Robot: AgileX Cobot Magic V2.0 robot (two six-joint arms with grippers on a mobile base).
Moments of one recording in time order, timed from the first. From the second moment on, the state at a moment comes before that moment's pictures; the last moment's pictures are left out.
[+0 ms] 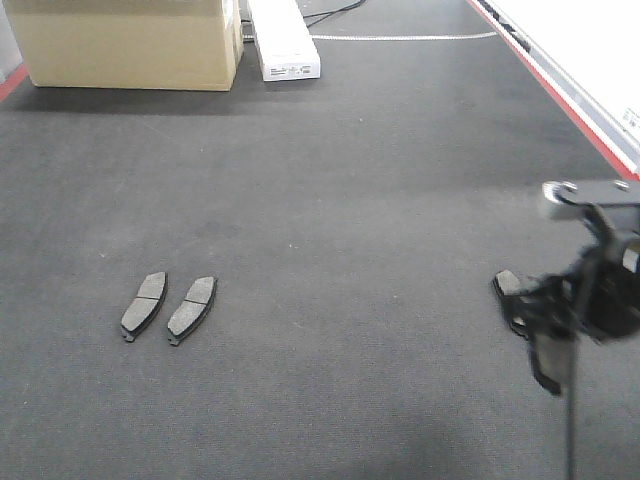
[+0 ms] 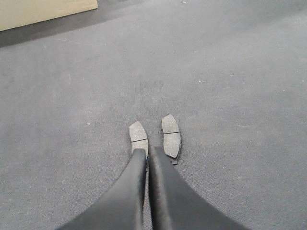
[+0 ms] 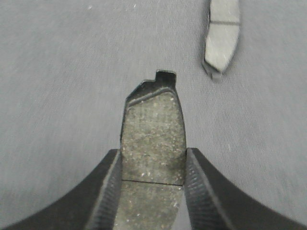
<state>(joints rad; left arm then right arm) -0.32 0.70 -0.82 0.11 0.69 0.00 0.15 1.36 -0.99 0.07 0.83 -0.01</state>
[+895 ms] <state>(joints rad) -0.32 0.70 -0.82 0.11 0.69 0.00 0.15 2.06 -1.53 -0.05 0.88 -0.03</state>
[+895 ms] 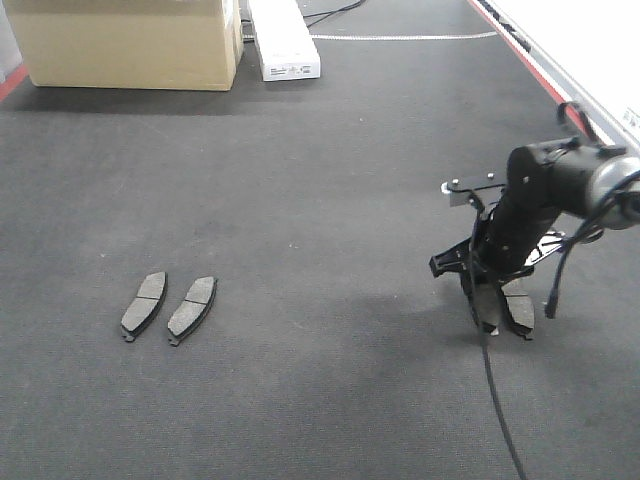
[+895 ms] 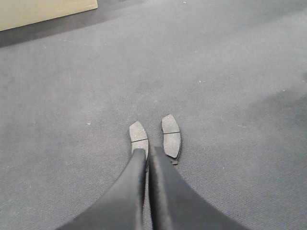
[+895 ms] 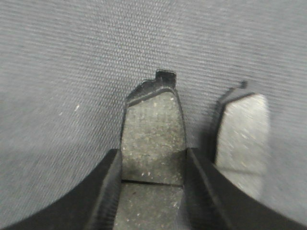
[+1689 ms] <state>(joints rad) -0.32 0.70 -0.82 0.11 0.69 0.00 0.15 2.09 -1.57 0.00 0.90 -0.04</state>
